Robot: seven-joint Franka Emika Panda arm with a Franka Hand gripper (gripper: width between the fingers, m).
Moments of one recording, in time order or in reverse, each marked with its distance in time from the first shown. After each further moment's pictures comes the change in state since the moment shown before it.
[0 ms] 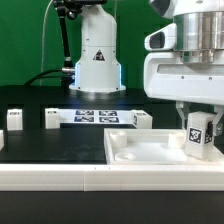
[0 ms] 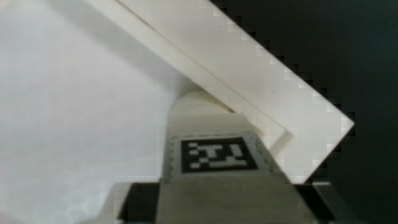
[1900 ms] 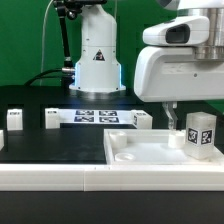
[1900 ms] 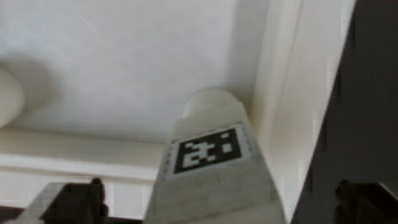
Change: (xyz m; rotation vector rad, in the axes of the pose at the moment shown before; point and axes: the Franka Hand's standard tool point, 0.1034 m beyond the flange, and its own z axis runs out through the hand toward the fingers) arm 0.002 0.001 -0.005 -0.055 -0.046 -1.128
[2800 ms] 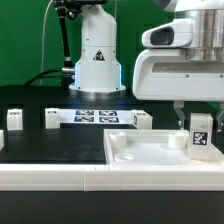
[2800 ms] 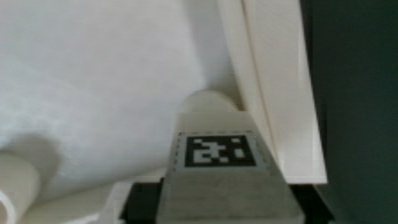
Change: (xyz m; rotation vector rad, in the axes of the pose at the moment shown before) arm 0.001 0.002 0.001 0.044 0.000 0.601
